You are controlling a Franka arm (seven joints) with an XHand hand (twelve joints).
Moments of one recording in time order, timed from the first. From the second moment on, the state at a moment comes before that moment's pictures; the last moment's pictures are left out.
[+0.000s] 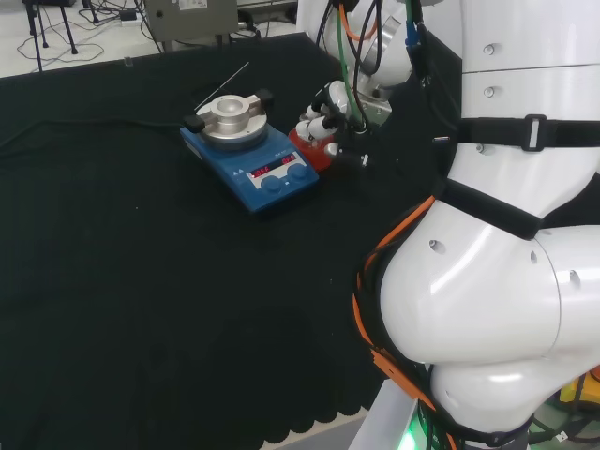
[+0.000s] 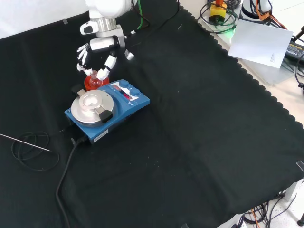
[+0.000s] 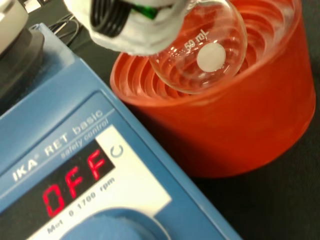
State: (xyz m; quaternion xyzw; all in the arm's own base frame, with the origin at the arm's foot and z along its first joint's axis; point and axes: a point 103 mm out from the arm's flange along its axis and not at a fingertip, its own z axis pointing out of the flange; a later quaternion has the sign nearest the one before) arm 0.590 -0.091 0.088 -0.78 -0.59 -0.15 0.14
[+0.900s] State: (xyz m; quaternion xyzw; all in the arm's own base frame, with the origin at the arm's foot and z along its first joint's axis) arm 0.585 -0.092 0.128 -0.78 -0.58 -0.16 0.15
